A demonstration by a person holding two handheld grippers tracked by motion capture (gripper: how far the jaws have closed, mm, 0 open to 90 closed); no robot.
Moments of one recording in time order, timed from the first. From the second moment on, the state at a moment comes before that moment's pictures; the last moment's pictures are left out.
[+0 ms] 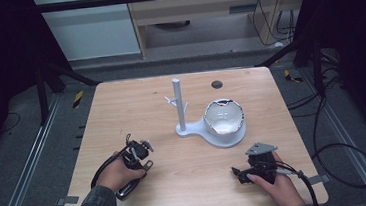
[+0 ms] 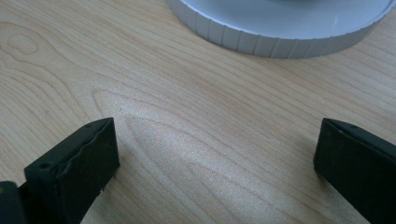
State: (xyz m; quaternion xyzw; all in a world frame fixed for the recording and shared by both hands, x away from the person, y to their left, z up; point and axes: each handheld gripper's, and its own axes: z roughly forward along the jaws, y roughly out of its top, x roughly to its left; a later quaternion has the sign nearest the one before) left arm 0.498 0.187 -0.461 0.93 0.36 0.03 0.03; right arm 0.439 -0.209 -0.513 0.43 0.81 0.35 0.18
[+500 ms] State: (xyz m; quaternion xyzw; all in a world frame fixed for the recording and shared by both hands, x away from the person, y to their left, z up) left arm 0.495 0.190 -0.462 0.93 0.36 0.02 0.04; right arm 0.439 -0.209 -0.513 0.43 0.81 0.35 0.18
